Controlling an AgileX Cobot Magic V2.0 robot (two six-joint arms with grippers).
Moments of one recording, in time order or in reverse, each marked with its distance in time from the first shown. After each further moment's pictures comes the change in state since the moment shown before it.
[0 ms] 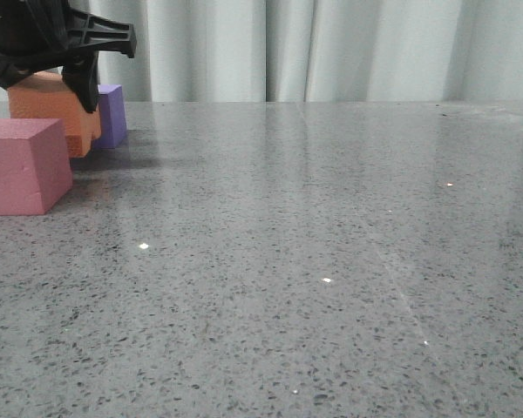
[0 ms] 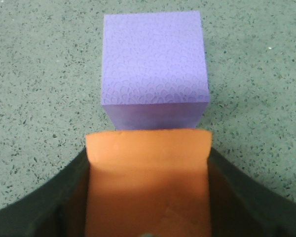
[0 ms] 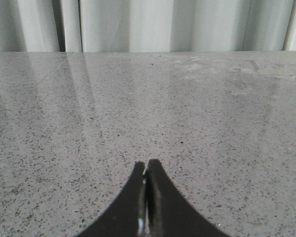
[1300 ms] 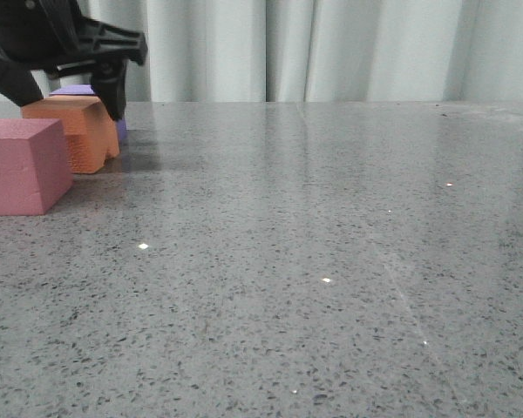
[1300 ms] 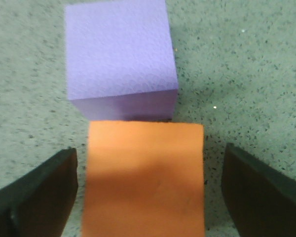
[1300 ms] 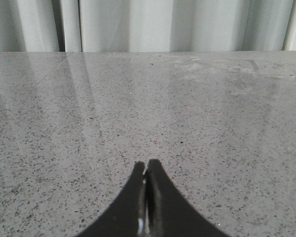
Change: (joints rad) left arm 0.005 -0.010 0.000 -0.092 -0.012 0.131; right arm 0.000 0.000 0.000 0.000 0.000 0.000
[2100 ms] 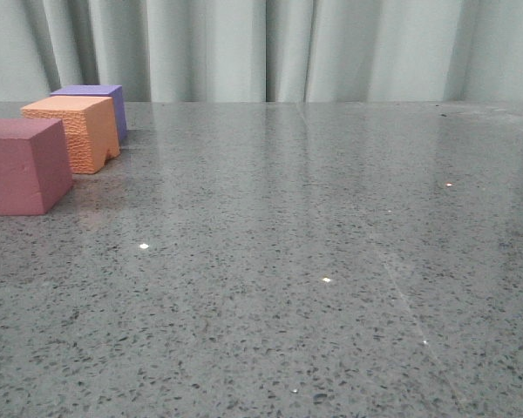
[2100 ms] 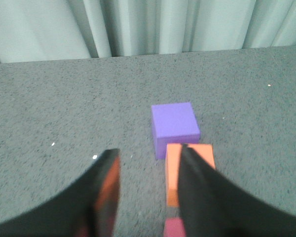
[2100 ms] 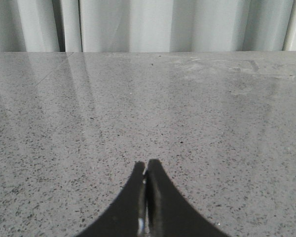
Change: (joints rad) left arm 0.000 -0.653 0.247 0.115 0.006 0.026; right arm 0.000 0.000 0.000 0.000 0.000 0.000
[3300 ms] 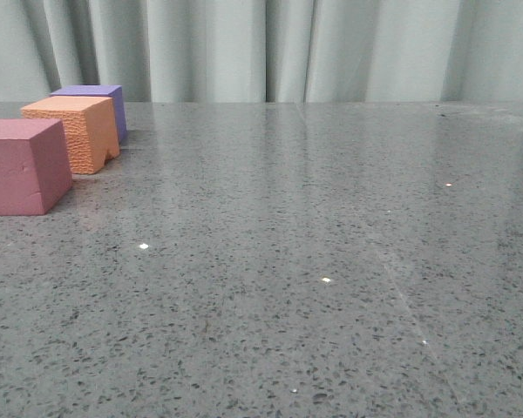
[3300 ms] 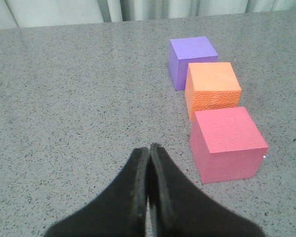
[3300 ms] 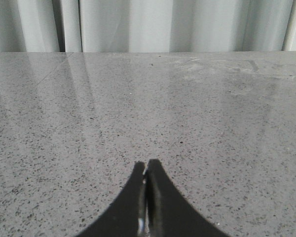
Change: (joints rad) left arm 0.000 -0.477 0.484 0.038 -0.059 0.002; right arm 0.000 0.000 0.000 0.000 0.000 0.000
